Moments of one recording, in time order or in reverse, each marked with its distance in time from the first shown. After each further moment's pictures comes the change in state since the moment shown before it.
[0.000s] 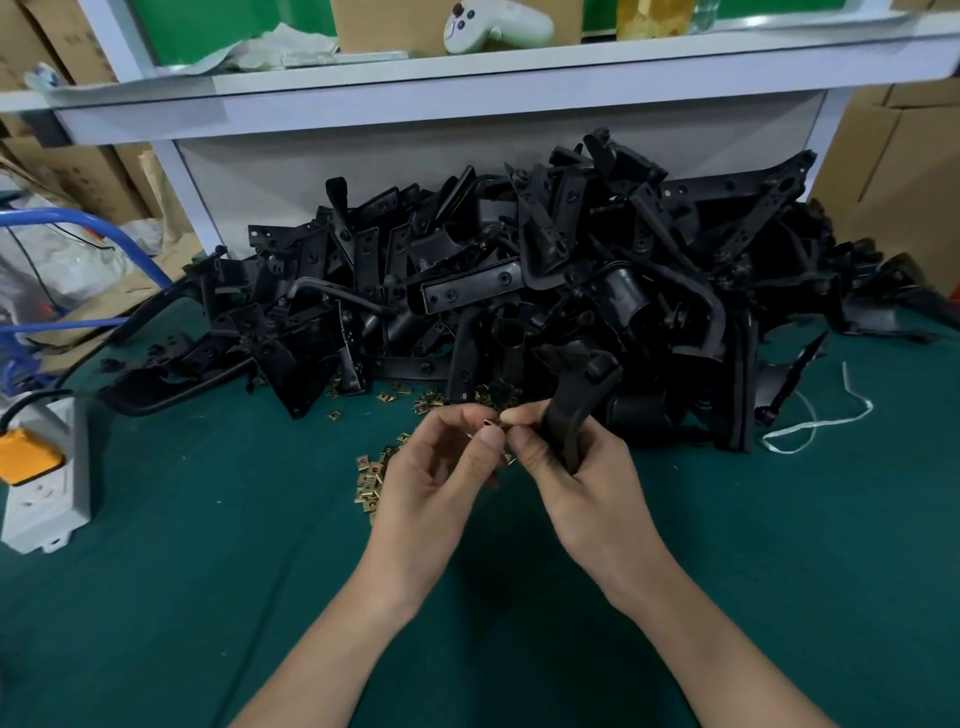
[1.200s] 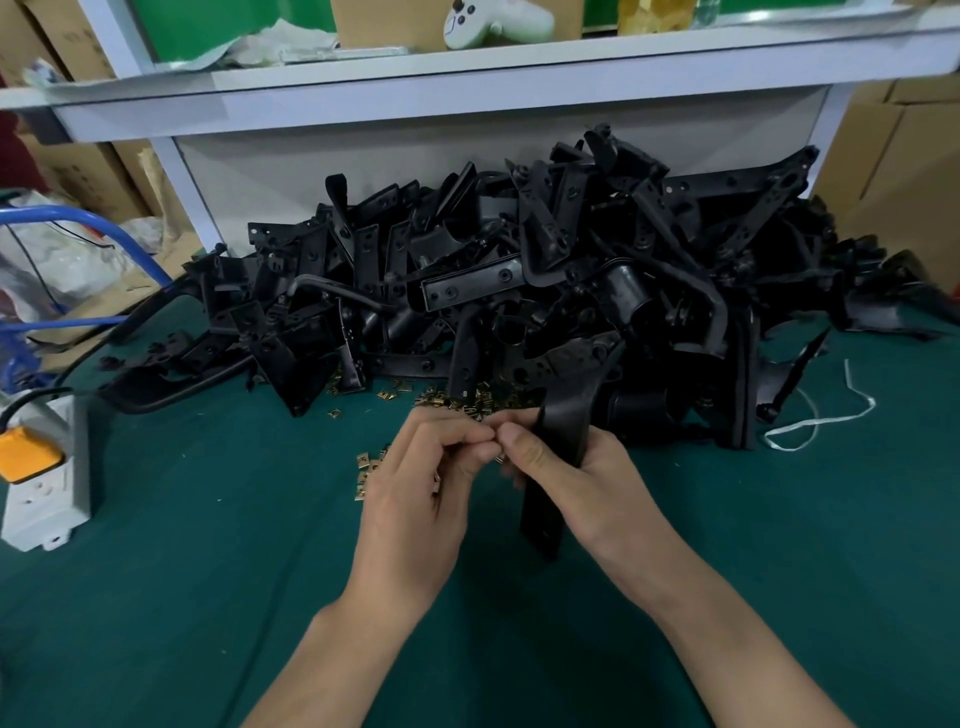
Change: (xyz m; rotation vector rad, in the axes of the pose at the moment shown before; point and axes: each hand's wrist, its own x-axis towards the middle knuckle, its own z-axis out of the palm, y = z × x) left_hand 0.001 -0.006 -0.009 0.609 0.092 0.603; right_hand 0.002 -0.007 -0.006 0.081 -0.144 0.117
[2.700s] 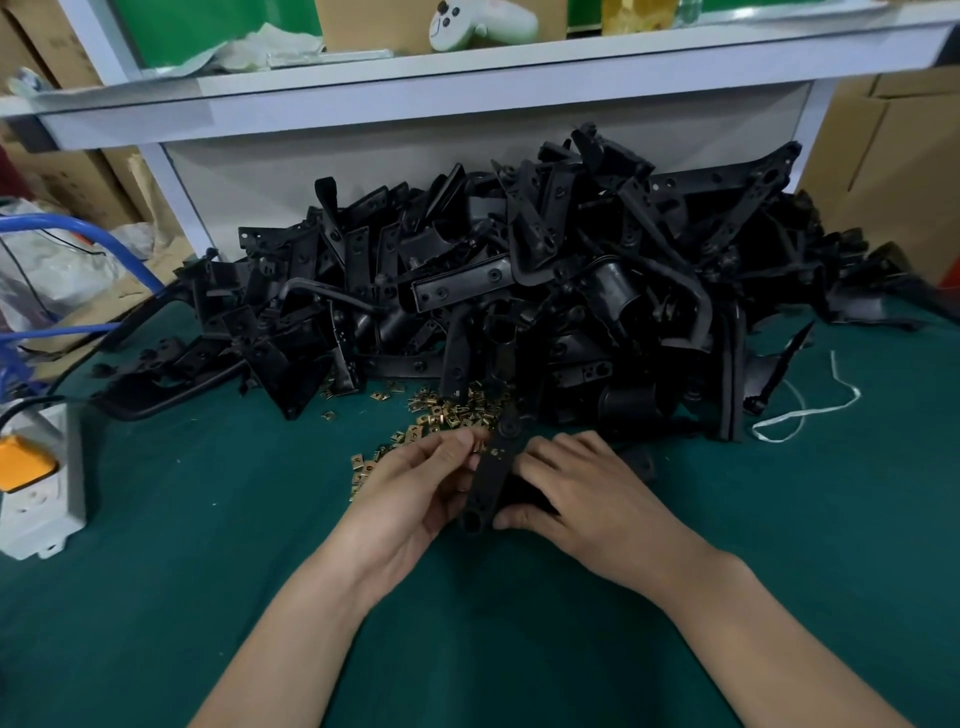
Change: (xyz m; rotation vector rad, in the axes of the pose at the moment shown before) left_hand 0.013 -0.008 -0.006 -0.851 -0.214 -1.190; right_hand 0.004 0.024 -0.034 -1.376 -0.373 -0.176
